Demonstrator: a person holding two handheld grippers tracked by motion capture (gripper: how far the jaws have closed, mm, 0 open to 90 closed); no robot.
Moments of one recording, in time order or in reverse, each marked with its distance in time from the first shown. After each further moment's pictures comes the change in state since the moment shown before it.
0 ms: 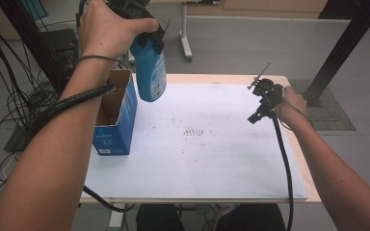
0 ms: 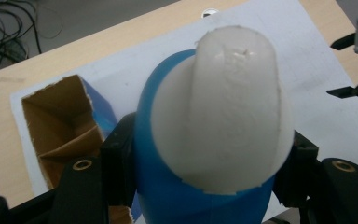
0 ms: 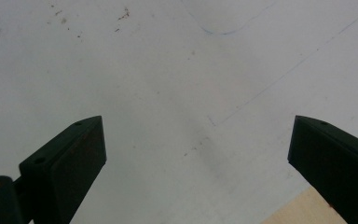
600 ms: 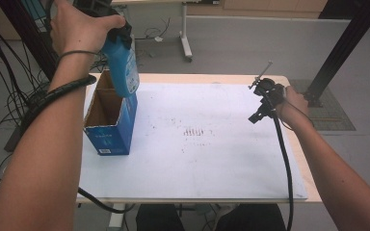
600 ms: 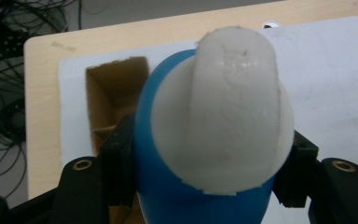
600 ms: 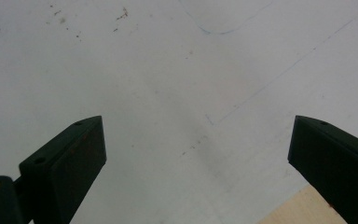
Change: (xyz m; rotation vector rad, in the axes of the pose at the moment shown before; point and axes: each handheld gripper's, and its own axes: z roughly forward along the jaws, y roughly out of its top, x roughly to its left) left arm 0.067 -0.009 0.009 0.001 0.117 -0.210; right arm -0.002 -0.003 -0.002 -0.006 -0.004 0.001
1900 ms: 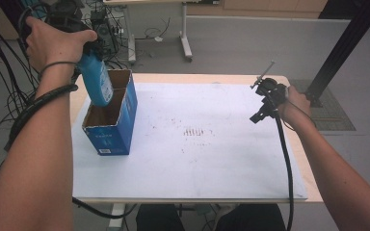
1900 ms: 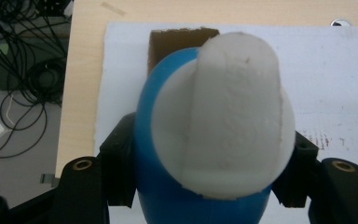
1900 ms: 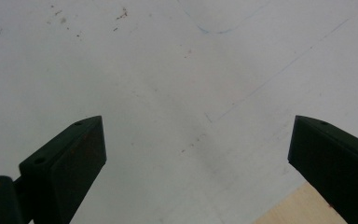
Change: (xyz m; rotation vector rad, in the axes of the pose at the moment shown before) left arm 0.059 -0.024 0.024 0.057 0.083 -0.150; right arm -0.001 -0.004 -0.004 -0.012 -0.003 0.006
